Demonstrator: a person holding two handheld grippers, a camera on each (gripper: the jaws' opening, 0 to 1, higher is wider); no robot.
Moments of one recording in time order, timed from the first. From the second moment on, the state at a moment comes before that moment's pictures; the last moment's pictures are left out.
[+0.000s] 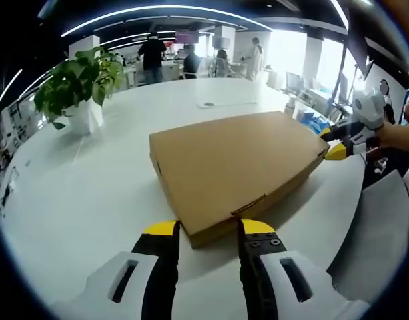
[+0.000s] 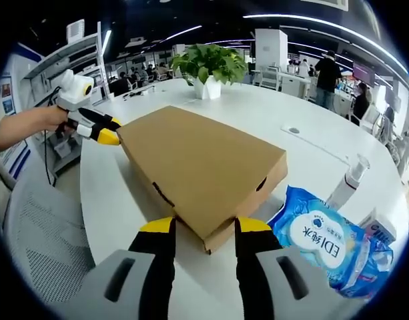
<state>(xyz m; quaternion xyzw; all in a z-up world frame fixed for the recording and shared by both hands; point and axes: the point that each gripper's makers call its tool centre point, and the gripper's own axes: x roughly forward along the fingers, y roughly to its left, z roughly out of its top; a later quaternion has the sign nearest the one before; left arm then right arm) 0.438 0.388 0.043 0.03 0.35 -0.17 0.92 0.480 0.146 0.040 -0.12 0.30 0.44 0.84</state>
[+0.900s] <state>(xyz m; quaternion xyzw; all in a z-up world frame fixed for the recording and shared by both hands) 0.494 0.392 0.044 0.03 0.35 -0.18 0.92 0.533 0.150 0.040 -0.13 0.29 0.43 0.84</state>
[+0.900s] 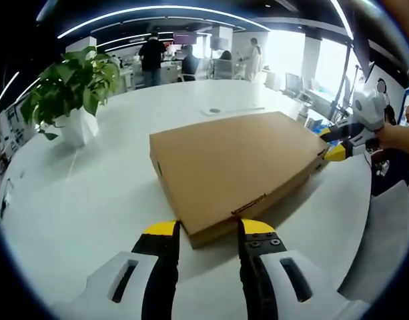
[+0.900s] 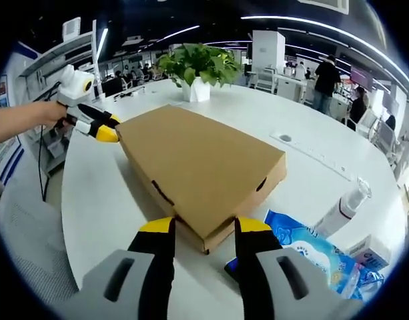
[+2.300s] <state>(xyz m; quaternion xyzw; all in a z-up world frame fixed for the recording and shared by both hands) 0.334 0.359 0.146 0.05 0.24 -0.15 0.96 0.420 -0.057 0.113 -0.08 0.25 0.24 0.94</state>
